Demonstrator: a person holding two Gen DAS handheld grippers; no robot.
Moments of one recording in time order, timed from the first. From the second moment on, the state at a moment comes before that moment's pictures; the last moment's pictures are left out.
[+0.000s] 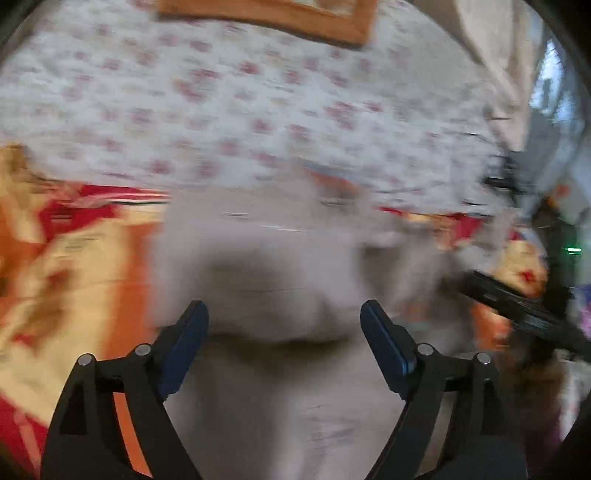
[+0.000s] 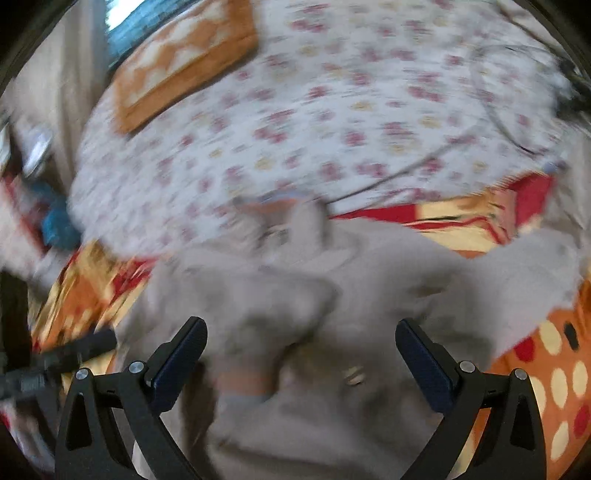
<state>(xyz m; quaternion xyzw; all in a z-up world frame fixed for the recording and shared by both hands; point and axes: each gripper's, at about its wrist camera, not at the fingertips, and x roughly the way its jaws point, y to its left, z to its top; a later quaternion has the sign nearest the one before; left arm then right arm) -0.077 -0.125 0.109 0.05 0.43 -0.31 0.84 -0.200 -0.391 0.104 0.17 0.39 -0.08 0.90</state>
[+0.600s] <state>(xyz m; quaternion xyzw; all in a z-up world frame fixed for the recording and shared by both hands) -0.015 -0.075 0.031 0.05 0.50 -0.13 0.85 -0.172 -0.352 0.095 -0.14 0.36 -0.25 0.89</state>
